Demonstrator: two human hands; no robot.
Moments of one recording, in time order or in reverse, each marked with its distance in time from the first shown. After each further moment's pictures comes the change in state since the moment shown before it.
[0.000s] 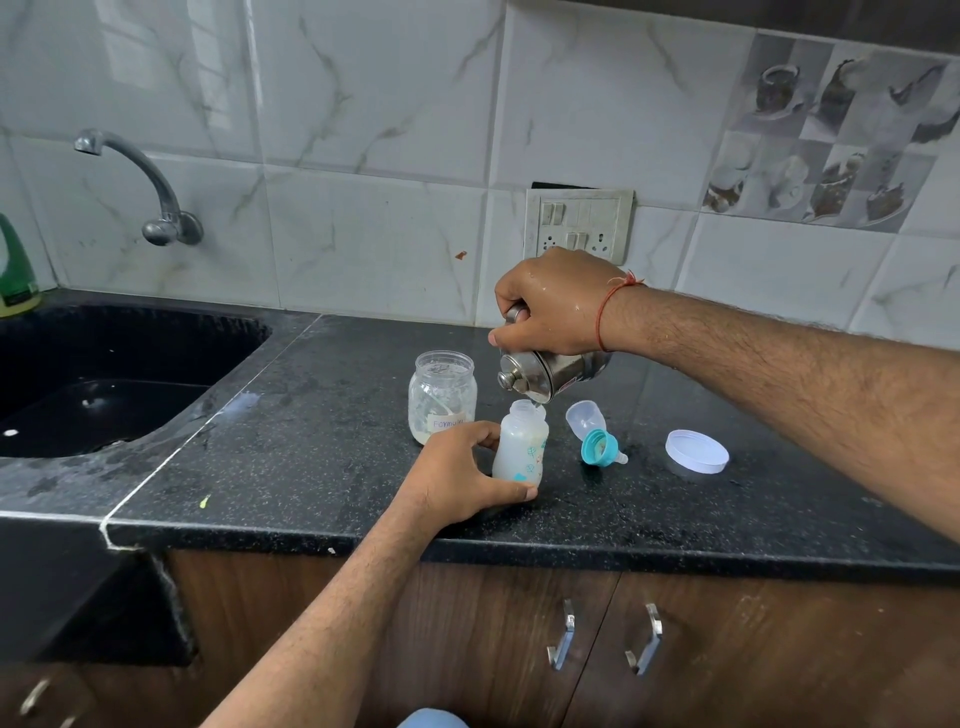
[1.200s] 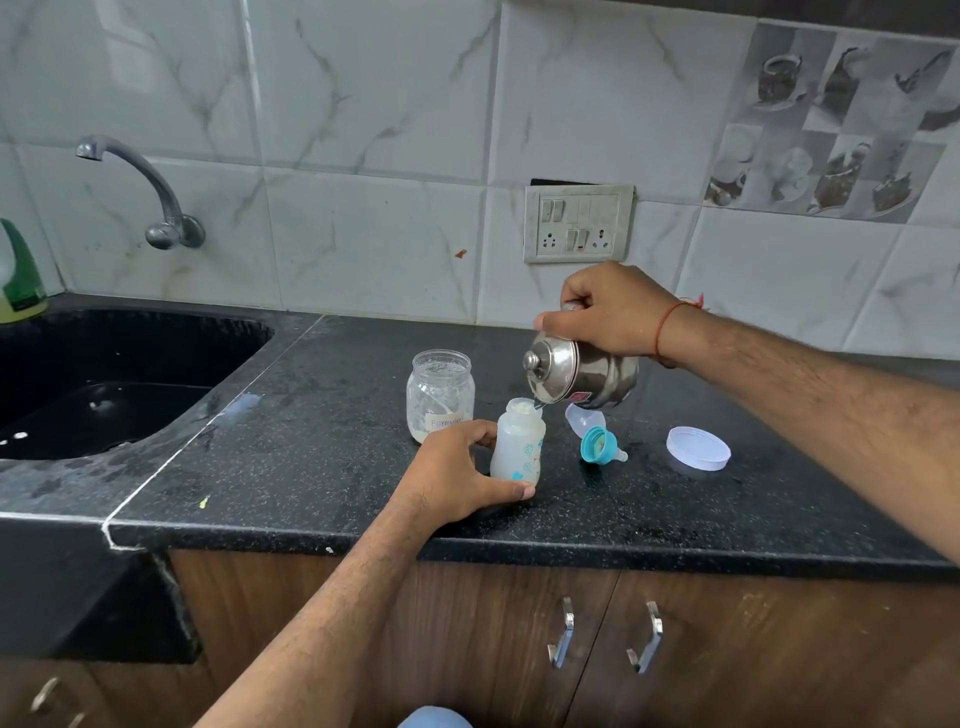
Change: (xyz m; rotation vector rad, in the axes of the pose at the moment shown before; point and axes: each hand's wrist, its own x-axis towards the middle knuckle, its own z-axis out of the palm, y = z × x) left_hand -0.009 0.012 -0.004 -0.036 0.005 0.017; right_hand -0.024 0.056 0.024 0.389 0.067 0.250
